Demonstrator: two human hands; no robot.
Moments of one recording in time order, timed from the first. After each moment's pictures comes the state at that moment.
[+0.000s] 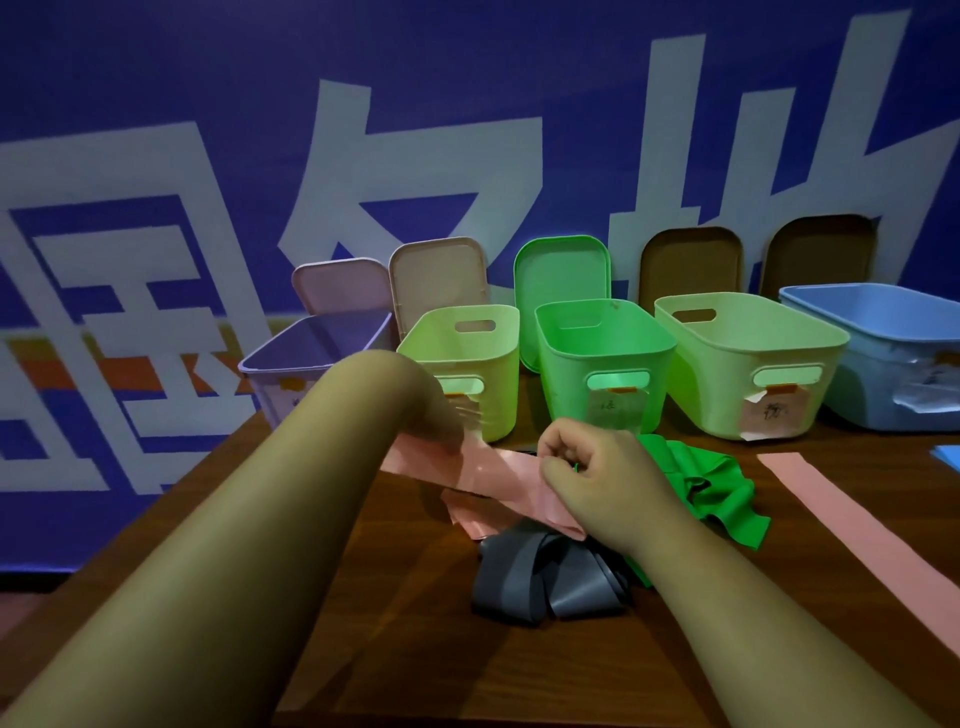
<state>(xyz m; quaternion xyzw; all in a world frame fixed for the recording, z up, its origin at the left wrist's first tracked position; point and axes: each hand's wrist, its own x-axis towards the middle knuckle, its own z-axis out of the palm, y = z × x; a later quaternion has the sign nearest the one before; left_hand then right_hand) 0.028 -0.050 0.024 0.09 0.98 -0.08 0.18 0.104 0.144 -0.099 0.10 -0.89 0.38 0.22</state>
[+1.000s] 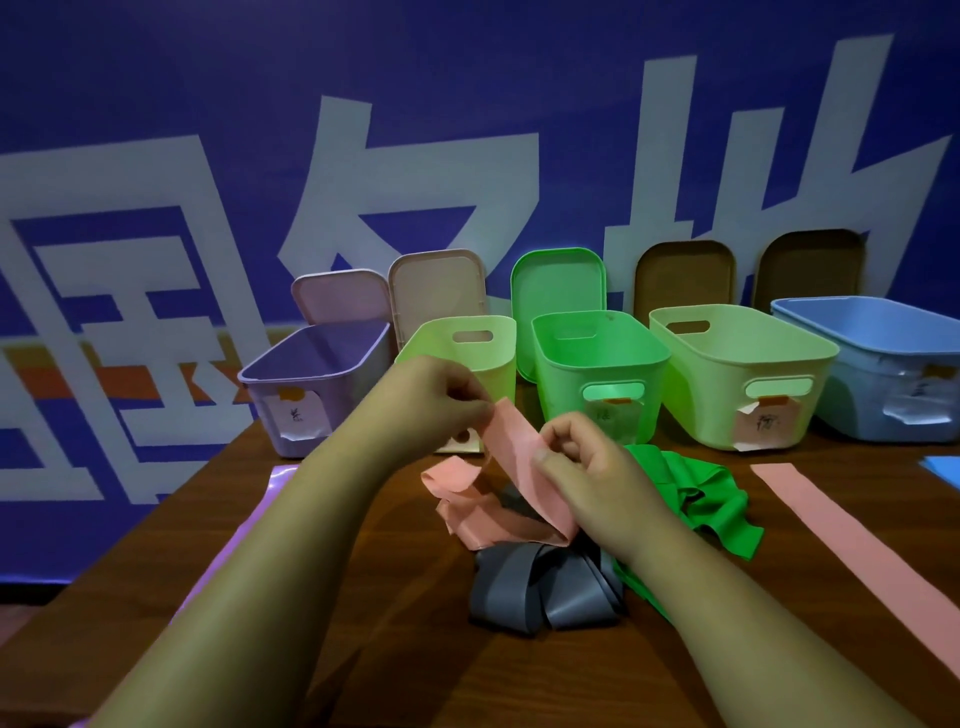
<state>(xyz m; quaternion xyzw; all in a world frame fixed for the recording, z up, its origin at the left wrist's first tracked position) 0.039 -0.063 -0.008 0.24 0.92 0.30 -0.08 0.102 0.140 -0.101 0.07 -0.81 0.56 0.16</state>
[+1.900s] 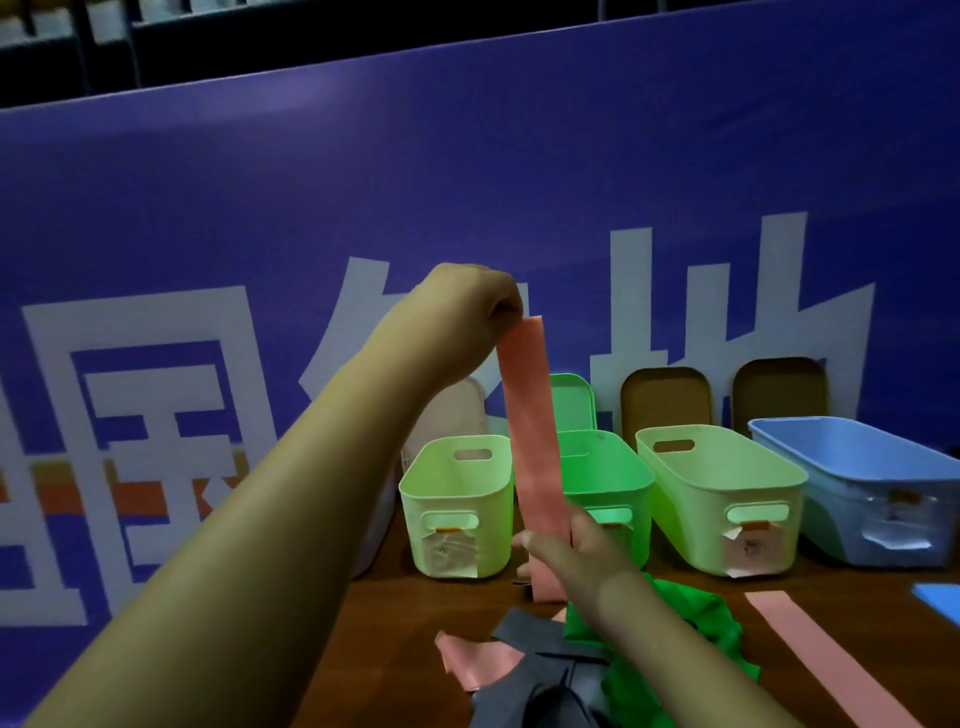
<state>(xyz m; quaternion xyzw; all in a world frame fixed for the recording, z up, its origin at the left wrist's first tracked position) 0.051 -0.021 0.187 0.35 0.84 0.08 -0.41 0.095 0.134 -0.043 -0.01 -0.78 0.62 0.09</state>
